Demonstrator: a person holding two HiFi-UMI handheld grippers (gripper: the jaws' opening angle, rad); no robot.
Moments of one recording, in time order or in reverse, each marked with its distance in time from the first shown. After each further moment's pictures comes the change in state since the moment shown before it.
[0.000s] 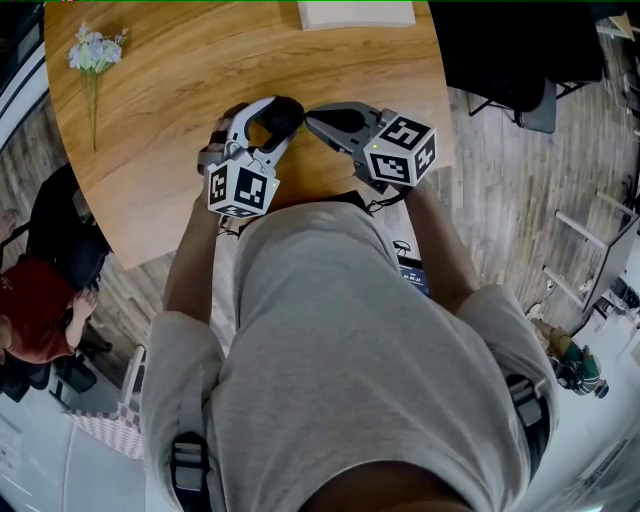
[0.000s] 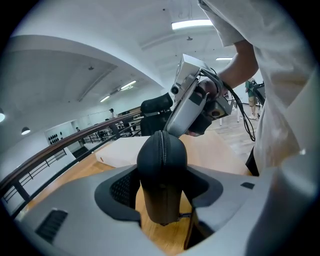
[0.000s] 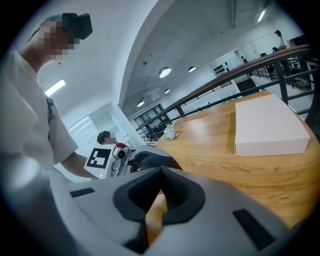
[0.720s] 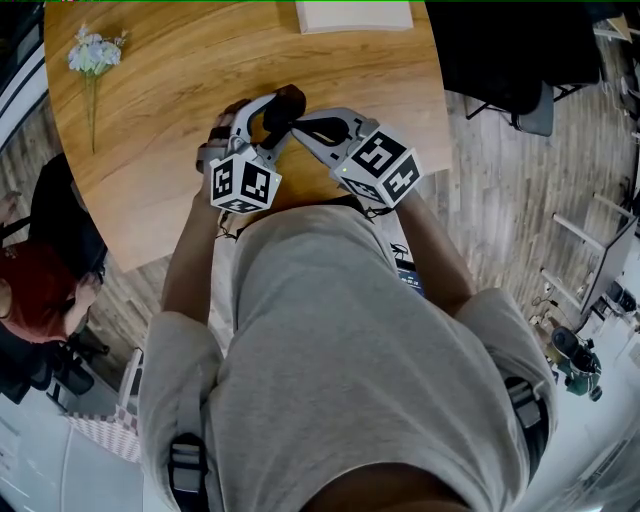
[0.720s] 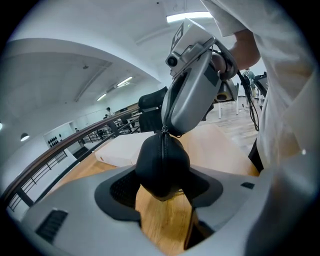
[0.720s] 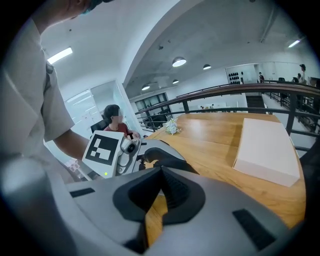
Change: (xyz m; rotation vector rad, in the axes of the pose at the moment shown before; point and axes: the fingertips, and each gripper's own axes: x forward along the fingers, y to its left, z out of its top) left arm 0.013 0.004 -0.005 0.049 0.058 -0.002; right arm 0.012 0.021 0.003 -0.226 0.143 -0.111
